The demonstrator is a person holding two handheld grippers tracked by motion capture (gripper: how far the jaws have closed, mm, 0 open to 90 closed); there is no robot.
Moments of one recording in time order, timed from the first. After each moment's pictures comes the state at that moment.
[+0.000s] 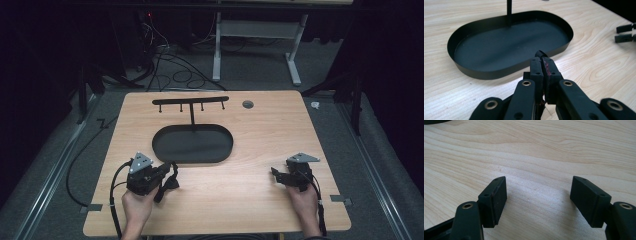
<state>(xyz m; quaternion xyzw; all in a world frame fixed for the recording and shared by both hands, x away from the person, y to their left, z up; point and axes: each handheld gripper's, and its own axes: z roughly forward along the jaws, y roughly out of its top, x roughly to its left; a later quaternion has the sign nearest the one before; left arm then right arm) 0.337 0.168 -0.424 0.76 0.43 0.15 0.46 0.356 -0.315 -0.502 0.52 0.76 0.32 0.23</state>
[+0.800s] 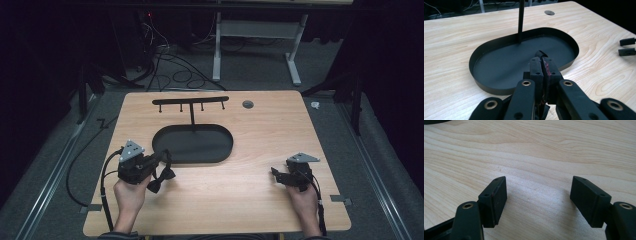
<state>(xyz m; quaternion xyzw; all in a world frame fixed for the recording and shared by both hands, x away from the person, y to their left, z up) 0.353 0.181 -0.395 0.75 0.43 0.18 0.47 0.356 -0.315 -0.502 0.52 0.76 0.32 0.23</state>
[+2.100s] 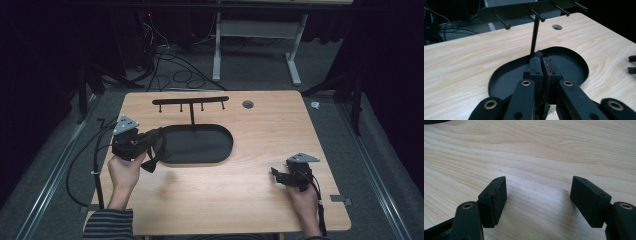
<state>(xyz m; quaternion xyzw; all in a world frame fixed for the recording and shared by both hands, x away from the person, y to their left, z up) 0.395 0.187 -0.349 0.75 0.43 0.20 0.46 0.356 -0.315 -0.502 0.52 0.76 0.32 0.23</state>
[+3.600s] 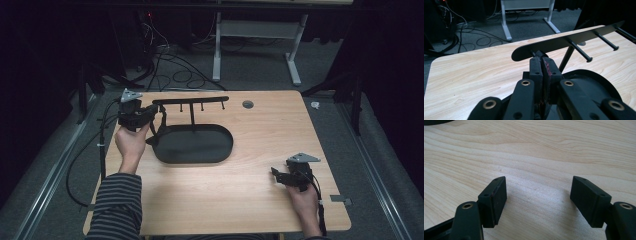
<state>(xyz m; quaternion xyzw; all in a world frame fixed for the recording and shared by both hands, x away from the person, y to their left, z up) 0.473 0.183 -0.339 0.73 0.47 0.23 0.45 0.356 -0.316 -0.502 0.52 0.76 0.32 0.22</state>
